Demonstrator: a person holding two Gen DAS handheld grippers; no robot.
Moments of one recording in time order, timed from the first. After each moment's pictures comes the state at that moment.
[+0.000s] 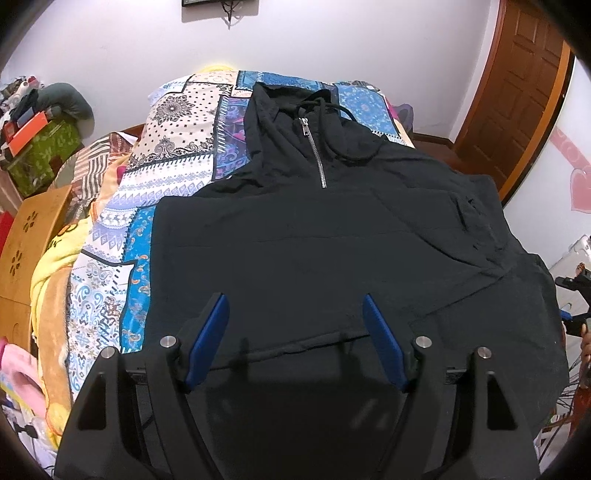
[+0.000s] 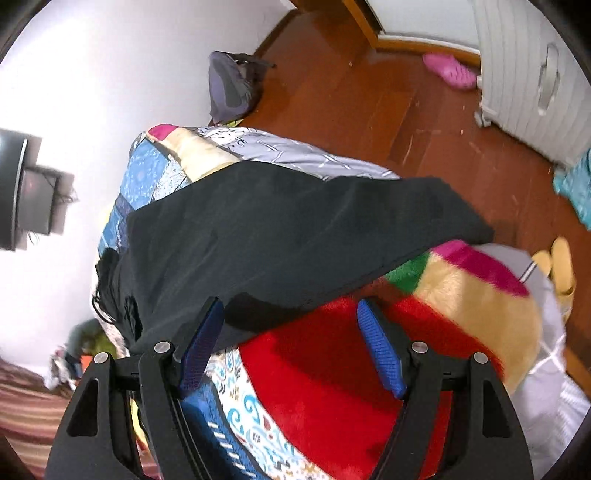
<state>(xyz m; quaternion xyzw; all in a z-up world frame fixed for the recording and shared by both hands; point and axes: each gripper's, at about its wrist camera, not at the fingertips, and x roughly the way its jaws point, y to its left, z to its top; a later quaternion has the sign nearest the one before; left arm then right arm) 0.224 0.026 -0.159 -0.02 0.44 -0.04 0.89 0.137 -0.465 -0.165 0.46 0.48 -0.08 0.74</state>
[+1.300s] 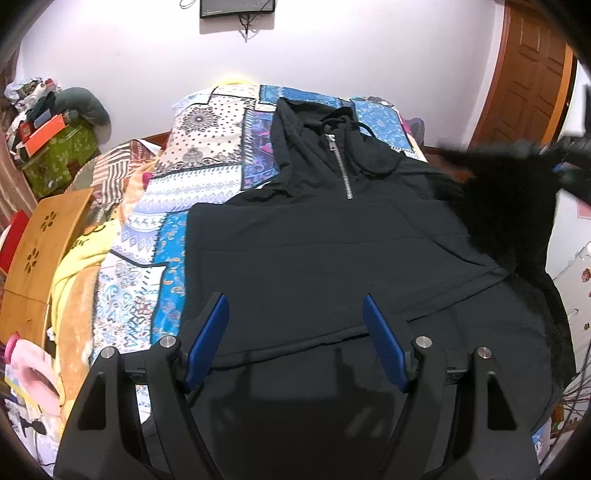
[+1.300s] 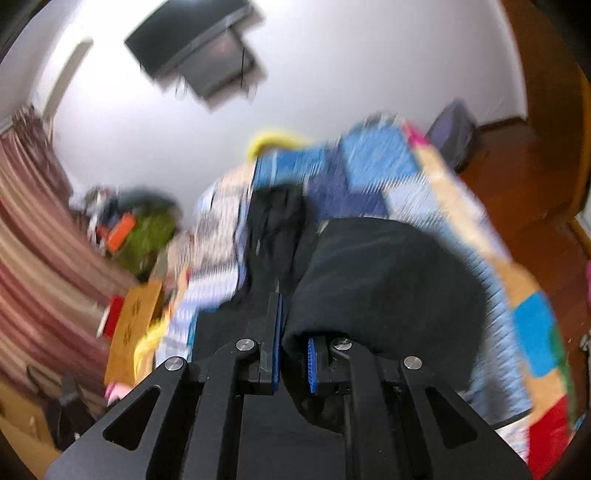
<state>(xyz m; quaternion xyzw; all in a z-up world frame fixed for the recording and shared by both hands) 0.202 0.057 -0.145 -0.02 0.42 -0.01 0.91 0.238 -0.215 -0.031 0.18 0.44 0.21 0.85</state>
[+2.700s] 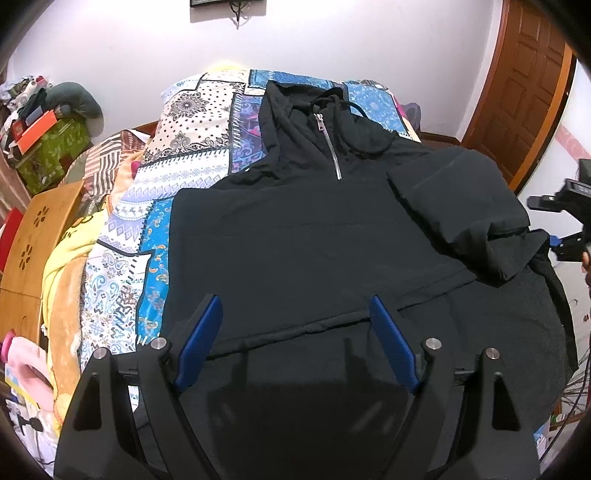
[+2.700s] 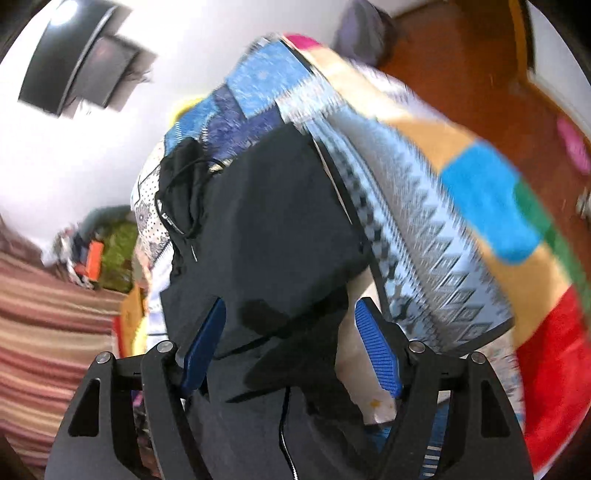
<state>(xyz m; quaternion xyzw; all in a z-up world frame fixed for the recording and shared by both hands) 0.209 0.035 -0.160 -0.02 0.44 -0.02 0.90 0.233 -0.326 -0.112 0.35 0.55 0.11 0.75</state>
